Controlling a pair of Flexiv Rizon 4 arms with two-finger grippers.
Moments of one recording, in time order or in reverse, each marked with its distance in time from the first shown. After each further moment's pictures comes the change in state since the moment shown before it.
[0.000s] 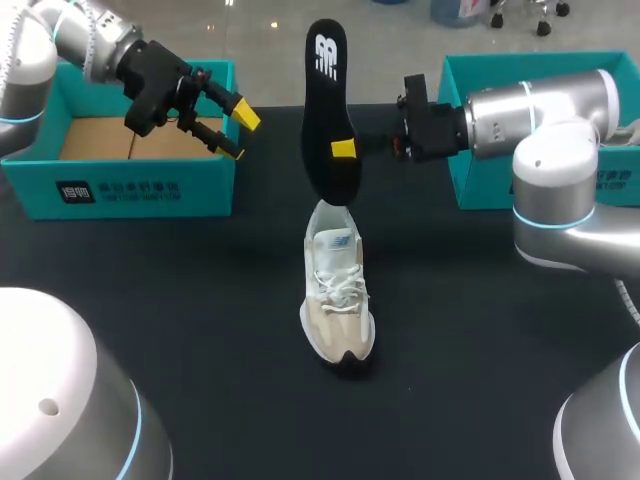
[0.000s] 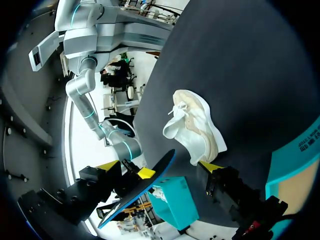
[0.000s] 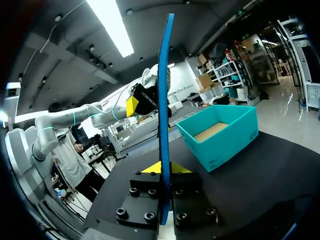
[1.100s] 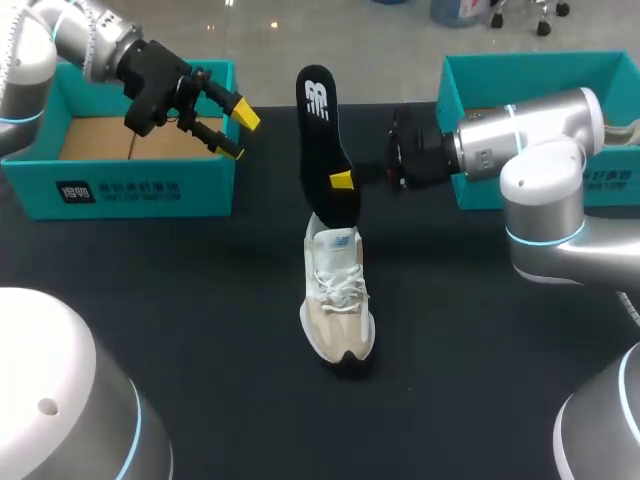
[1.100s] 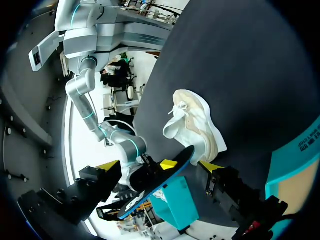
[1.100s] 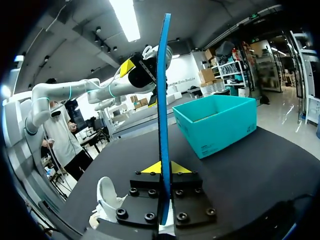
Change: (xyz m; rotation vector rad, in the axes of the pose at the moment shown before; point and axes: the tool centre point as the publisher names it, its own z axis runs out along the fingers) left arm 0.000 0.000 0.000 0.000 0.000 0.000; right arm -0.025 -0.058 0.013 0.085 -0.029 -0.118
